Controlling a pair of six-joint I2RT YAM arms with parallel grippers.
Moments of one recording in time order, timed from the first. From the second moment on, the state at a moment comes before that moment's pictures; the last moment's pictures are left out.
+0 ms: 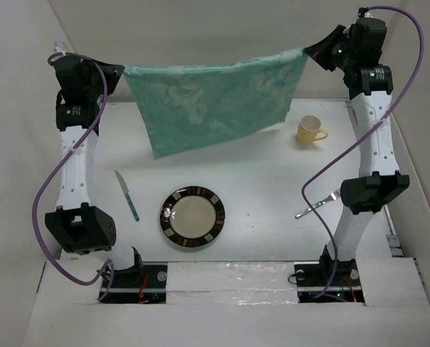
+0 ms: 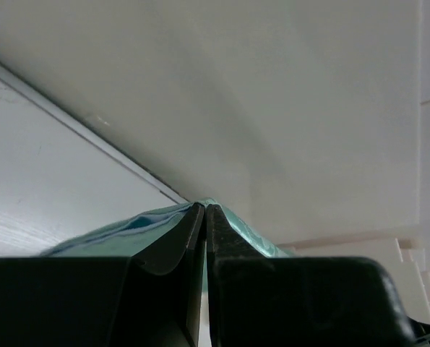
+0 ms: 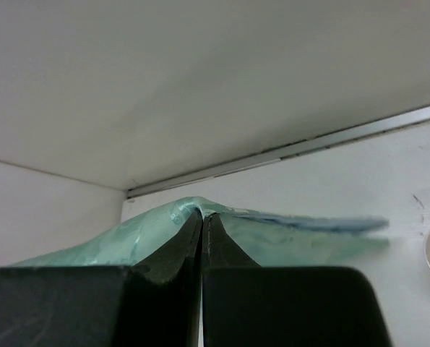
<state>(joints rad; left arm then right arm) 0.14 1.53 1.70 -0.34 0.20 -1.00 0.03 1.93 2.38 -0.67 -0.21 0.67</state>
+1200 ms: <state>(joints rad) 0.20 1.35 0.51 0.15 0.32 -0.79 0.01 1.52 0.82 -0.26 -0.22 0.65</state>
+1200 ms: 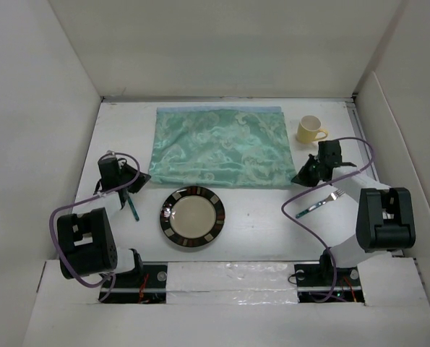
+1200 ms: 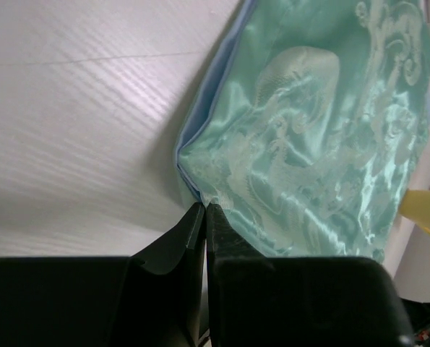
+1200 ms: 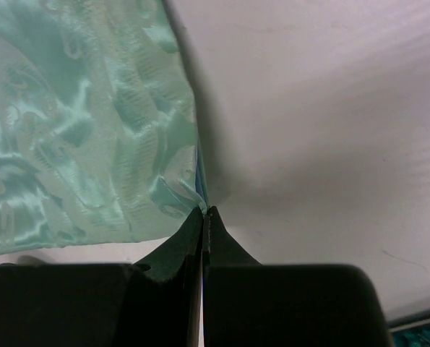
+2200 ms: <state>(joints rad) 0.19 1.26 0.49 -0.15 0.20 -0.76 -0.02 1.37 0.70 -0.36 -0.20 0.62</state>
